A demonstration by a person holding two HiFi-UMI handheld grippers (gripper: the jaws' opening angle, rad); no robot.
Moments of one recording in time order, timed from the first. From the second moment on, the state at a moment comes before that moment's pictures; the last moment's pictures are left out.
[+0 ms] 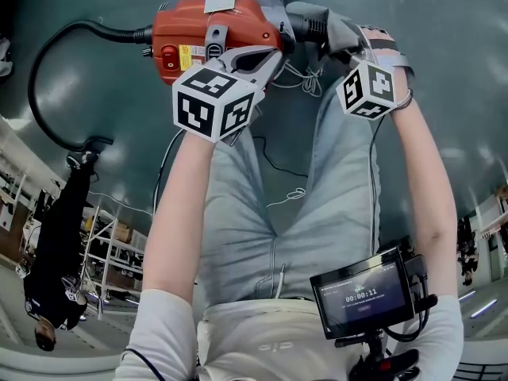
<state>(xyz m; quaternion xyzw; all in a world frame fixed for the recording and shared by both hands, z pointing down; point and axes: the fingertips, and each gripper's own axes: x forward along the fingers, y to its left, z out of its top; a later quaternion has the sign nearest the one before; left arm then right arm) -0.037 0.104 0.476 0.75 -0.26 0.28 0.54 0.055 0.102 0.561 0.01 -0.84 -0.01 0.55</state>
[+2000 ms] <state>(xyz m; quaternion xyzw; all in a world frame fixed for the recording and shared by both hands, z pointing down) 0.040 0.166 0.572 0.65 -0.34 0.40 0.55 0.045 0.076 0.537 -0.09 -0.79 0.34 0.51</state>
